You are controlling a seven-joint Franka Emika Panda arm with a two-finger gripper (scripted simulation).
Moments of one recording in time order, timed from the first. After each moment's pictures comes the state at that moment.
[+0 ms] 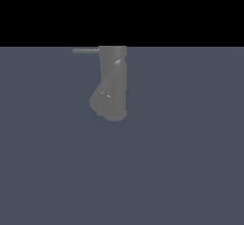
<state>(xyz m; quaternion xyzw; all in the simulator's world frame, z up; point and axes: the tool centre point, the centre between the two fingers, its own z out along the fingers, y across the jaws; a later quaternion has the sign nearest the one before) -0.202 0.016 0.486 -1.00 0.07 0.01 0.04</state>
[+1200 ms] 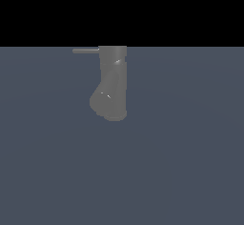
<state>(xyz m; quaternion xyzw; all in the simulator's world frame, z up) -0.065 0.052 0.446 -0.94 0.34 0.03 0.06</state>
